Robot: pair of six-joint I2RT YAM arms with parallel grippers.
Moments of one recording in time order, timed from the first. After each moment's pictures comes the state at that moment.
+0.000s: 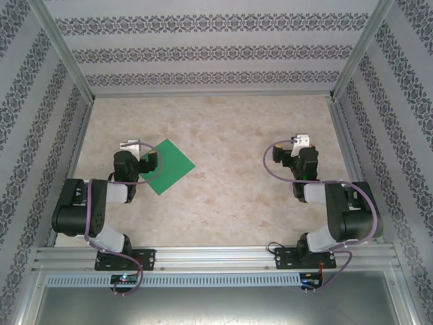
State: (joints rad) left arm 0.02 1.56 0.41 0.72 -0.02 -0.02; right arm 0.02 1.50 0.40 0.76 0.02 0.03
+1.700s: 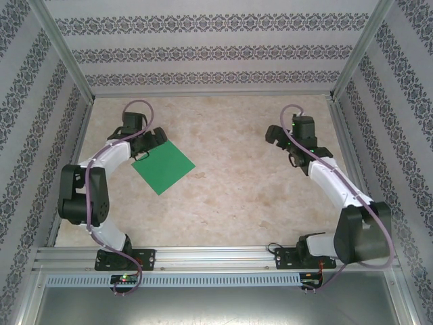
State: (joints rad) left arm -0.07 1.68 1.10 -0.39 0.07 -0.56; right arm 0.16 1.35 0.91 -0.26 0.00 0.48
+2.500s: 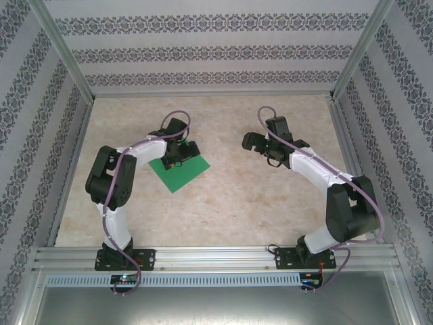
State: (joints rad) left arm -0.38 1.93 1.27 -0.51 0.09 -0.81; right arm 0.30 1.52 1.00 -0.33 -0.06 0.58
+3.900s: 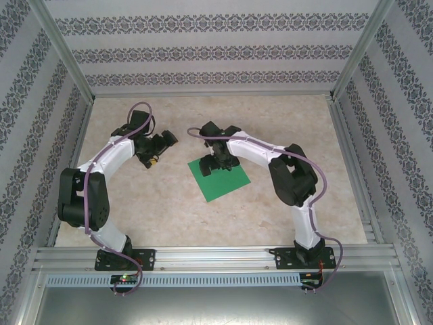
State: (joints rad) left arm -0.12 1.63 1.17 -0.63 0.28 -0.84; right arm 0.69 2.10 1.63 -0.91 -0.03 0.34
